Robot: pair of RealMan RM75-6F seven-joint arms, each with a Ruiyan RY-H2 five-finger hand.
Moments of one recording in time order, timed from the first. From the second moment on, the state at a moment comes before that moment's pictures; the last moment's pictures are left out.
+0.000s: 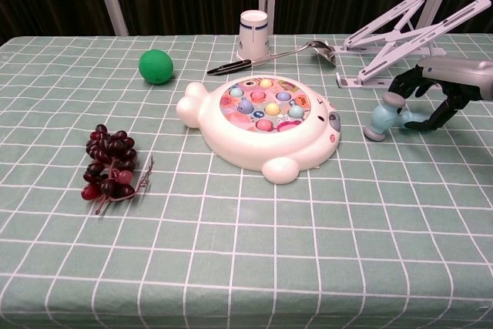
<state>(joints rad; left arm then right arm) 0.03 -1.19 -0.01 -1.57 1.51 1.57 0.18 0.66 -1.42 0.16 -1.30 -1.17 0.71 0.00</state>
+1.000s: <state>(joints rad) 0.04 -1.20 -0.01 -1.53 1.51 1.58 0.15 0.67 -1.47 0.14 -1.25 -1.17 0.74 0.01</state>
